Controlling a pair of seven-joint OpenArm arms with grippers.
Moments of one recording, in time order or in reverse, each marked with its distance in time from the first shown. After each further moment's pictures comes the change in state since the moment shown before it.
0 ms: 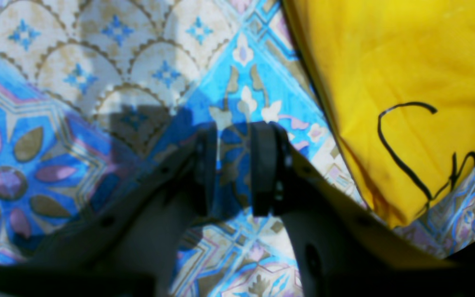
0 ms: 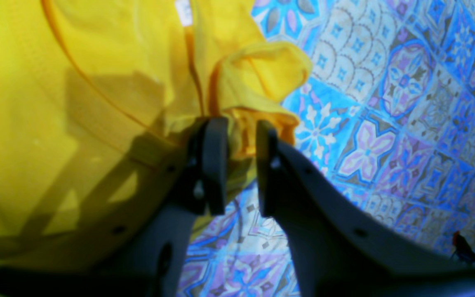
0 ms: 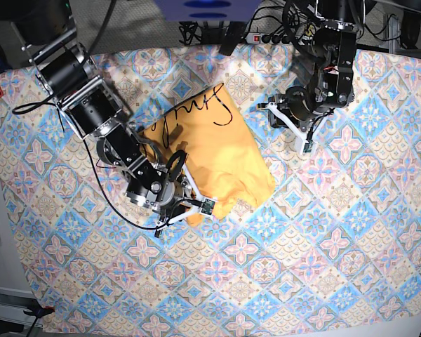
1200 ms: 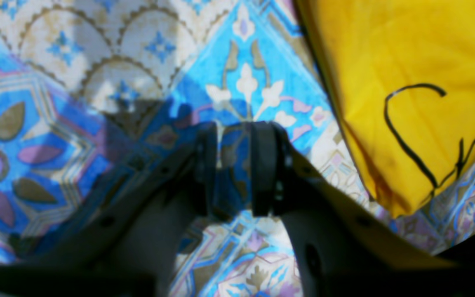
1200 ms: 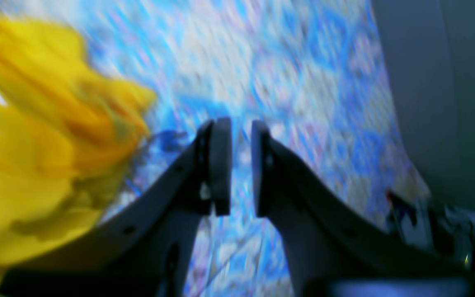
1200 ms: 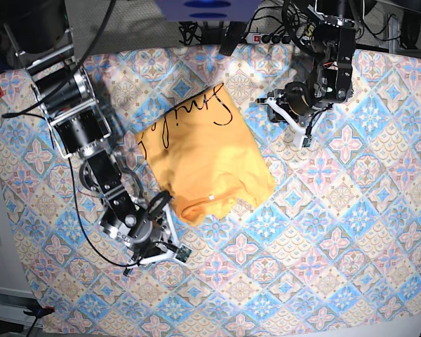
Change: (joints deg) left arm 1.3 0.2 0.0 0.0 -0.2 0.0 -0.2; right arm 4.2 1.7 9.2 4.9 -0.5 -0.5 -2.9
